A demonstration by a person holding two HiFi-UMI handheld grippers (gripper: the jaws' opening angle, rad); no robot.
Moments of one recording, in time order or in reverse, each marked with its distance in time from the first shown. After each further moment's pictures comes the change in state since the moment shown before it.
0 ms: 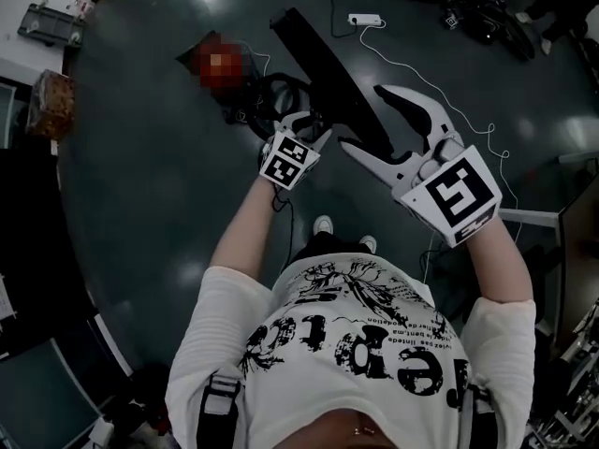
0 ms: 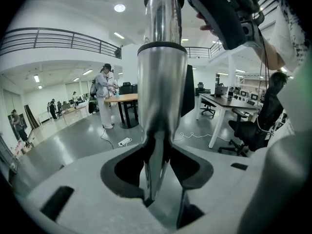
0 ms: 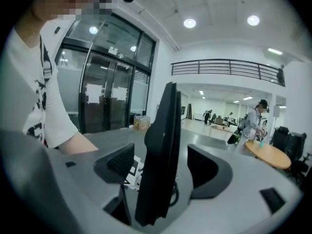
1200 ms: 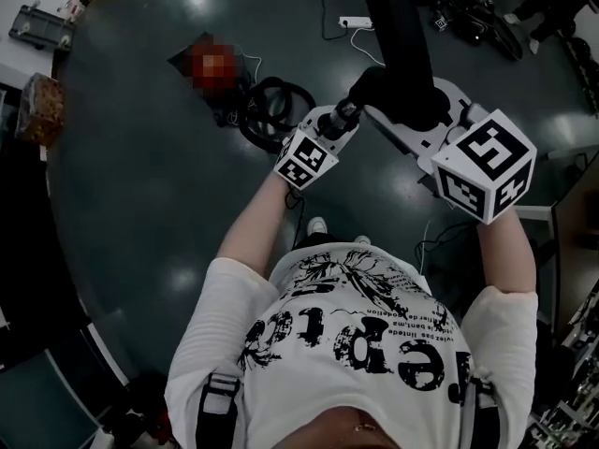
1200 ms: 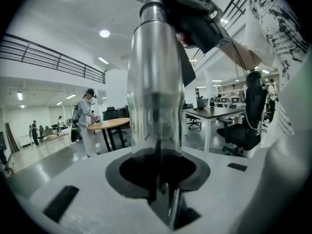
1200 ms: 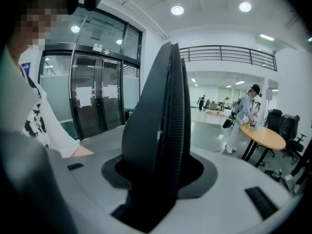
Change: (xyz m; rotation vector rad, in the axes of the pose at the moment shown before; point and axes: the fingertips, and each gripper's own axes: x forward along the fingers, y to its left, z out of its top) left arm -0.001 -0.048 0.065 0.166 -0.274 -0.152; right arm -0.001 -0.016 0.016 0.142 0.121 -0.032
